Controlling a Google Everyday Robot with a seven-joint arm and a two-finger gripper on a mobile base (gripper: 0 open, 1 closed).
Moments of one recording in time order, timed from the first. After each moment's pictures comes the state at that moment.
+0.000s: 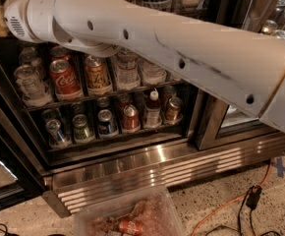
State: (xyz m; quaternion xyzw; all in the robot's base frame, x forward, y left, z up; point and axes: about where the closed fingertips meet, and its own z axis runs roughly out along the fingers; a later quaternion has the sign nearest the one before) arm 0.601 0.306 1.051 -0.40 0.62 0.34 0.59
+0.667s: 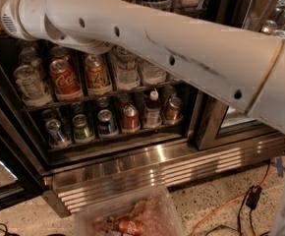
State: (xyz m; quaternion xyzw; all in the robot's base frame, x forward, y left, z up) arm 0.602 0.319 1.058 -0.41 0.61 0.34 0.59
